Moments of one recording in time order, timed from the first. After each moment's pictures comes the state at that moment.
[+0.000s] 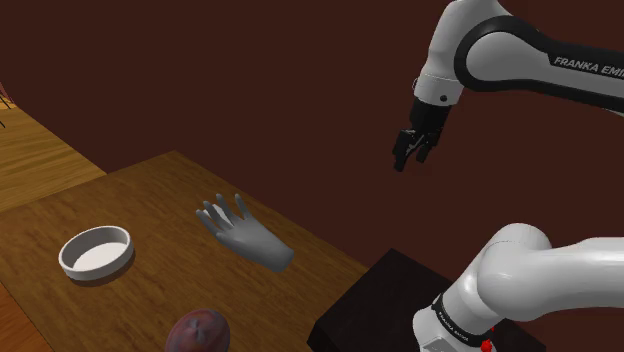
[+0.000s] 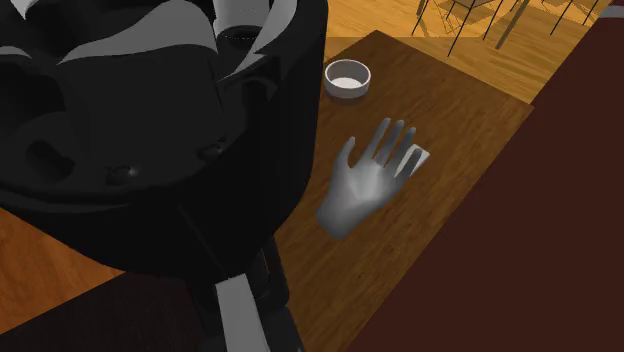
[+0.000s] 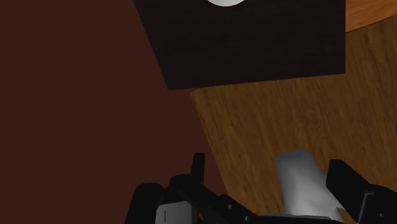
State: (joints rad) arm 0.01 -0.78 0.01 -2.40 -0.03 1.53 0.15
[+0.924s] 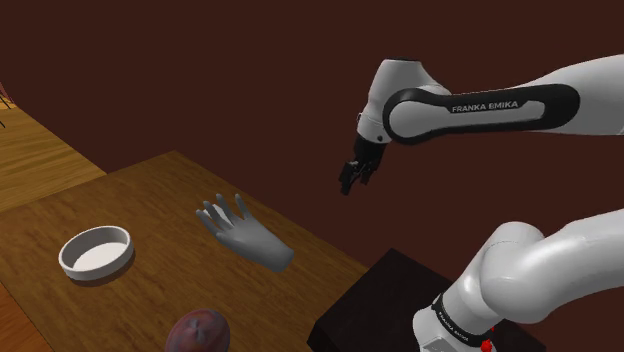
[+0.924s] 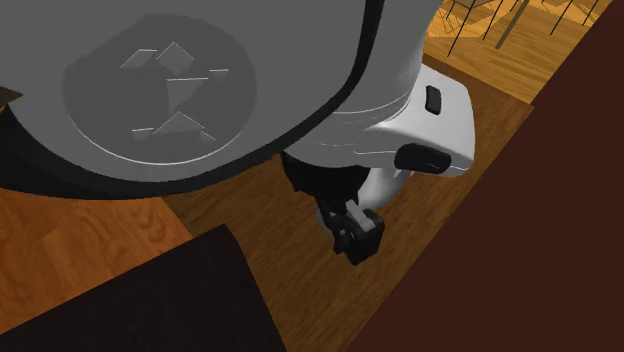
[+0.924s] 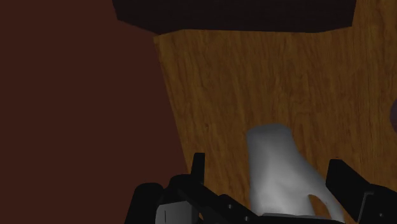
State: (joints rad) arm 0.08 -0.51 0.03 -2.53 0.03 2.02 0.09
